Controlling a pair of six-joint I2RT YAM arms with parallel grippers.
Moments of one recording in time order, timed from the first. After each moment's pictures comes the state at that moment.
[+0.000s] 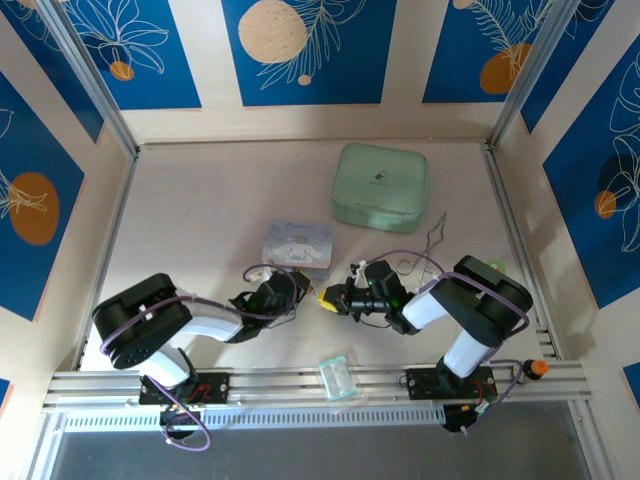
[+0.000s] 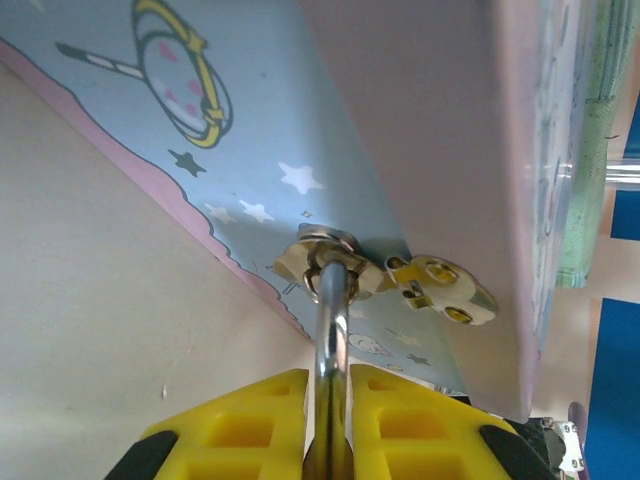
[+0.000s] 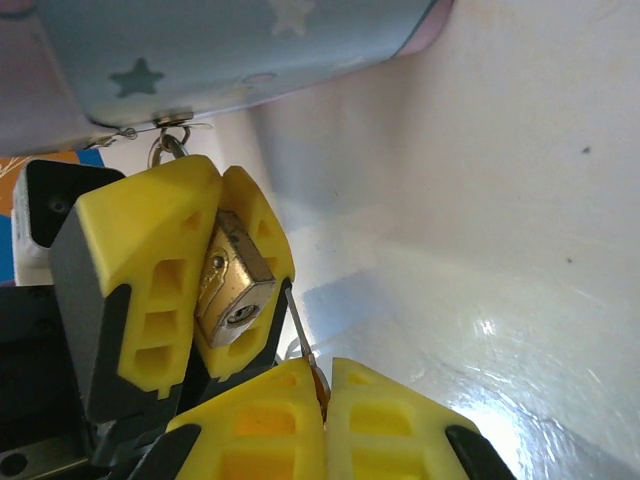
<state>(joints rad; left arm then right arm) -0.97 1.56 0.41 0.59 -0.29 -1.63 0.73 1.66 0.30 0.86 -0.52 1.45</state>
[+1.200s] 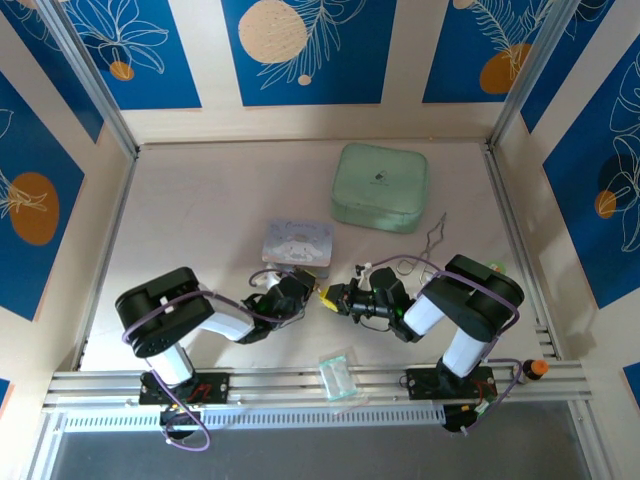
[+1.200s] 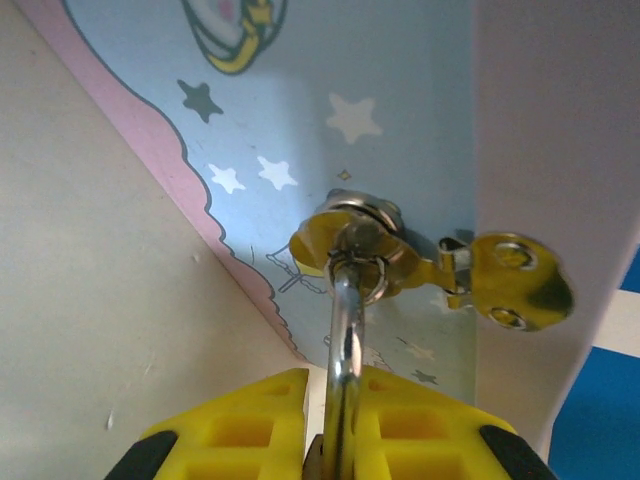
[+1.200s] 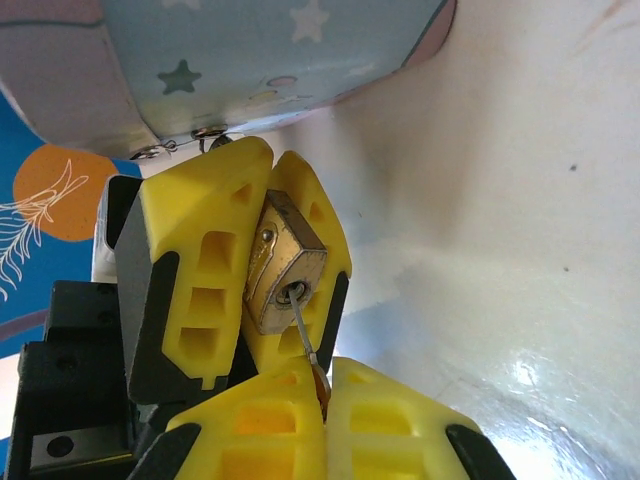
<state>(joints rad) -1.01 1.69 0.45 0.71 -0.39 -1.75 0.75 1.70 0.23 1.07 -0.43 1.52</state>
